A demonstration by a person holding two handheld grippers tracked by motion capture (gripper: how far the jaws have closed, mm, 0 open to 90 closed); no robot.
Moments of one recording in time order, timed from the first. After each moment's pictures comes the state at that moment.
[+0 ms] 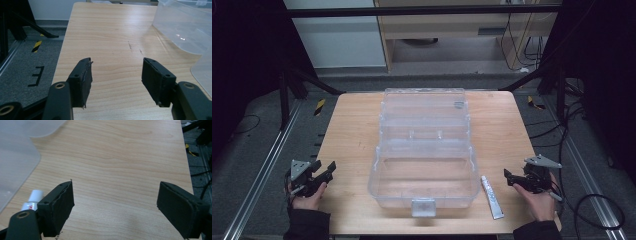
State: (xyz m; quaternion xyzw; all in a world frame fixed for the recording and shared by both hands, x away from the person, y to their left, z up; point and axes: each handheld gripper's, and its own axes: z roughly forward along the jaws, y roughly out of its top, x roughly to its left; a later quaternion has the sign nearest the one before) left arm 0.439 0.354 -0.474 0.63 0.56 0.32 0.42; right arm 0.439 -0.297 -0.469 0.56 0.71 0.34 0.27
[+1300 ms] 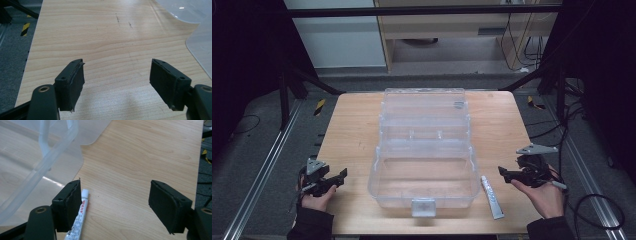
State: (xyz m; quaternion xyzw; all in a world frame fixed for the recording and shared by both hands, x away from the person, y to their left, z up) left arm 0.447 0.335 -0.482 0.69 0.56 0.26 0.36; right arm 0.430 -0.262 -0.393 0.51 0.78 0.30 0.21
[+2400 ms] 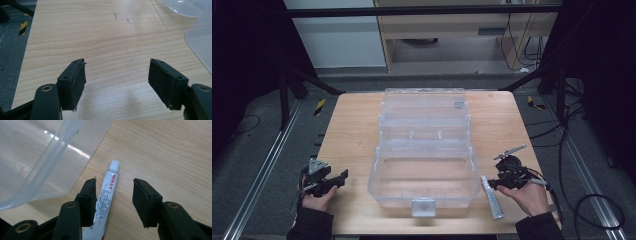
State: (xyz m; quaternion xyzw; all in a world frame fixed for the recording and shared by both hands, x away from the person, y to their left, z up) left arm 0.448 0.333 -0.483 0.71 0.56 0.26 0.35; right arm 0.441 -0.223 -0.414 0.50 0.84 0.20 0.10
